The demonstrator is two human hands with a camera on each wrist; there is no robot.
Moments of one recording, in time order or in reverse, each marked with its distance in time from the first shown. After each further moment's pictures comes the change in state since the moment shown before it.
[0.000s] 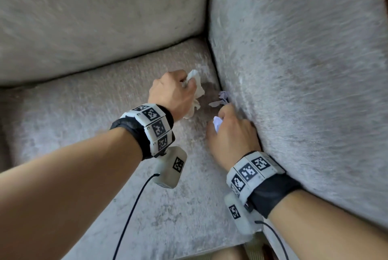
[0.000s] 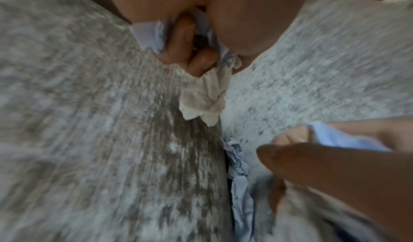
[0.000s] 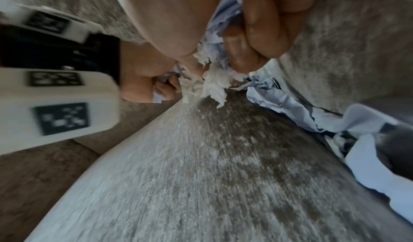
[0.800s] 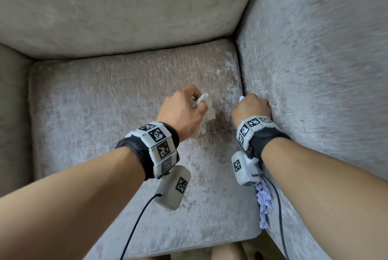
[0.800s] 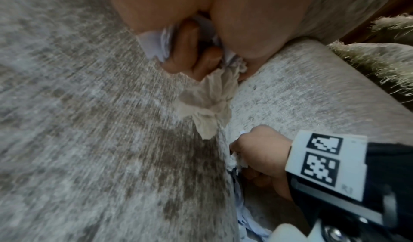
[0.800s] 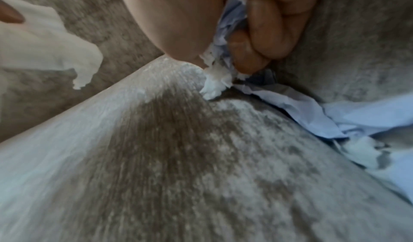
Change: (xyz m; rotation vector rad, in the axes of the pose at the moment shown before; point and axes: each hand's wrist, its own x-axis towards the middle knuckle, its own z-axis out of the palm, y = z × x) left_hand -0.062 -0.057 -0.028 -0.139 -0.056 0.077; right_hand 0.054 -0.010 0.033 -0.095 0.070 0.241
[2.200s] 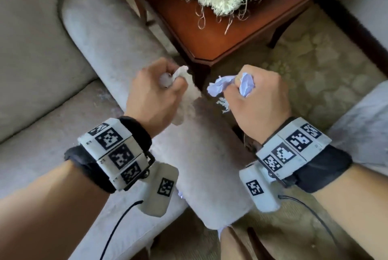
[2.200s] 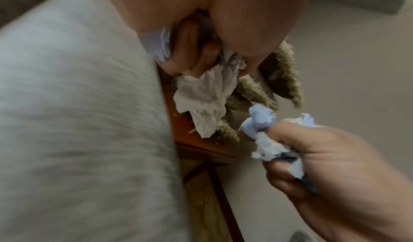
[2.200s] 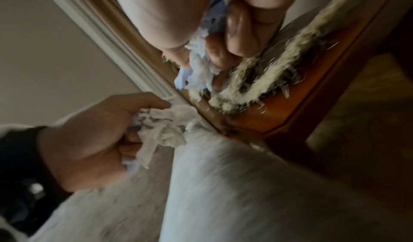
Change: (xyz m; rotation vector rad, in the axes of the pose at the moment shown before) left_hand -0.143 0.290 0.122 -0.036 -0.003 0.494; right_hand -0.149 0.291 -0.222 0.524 0.677 -0.265
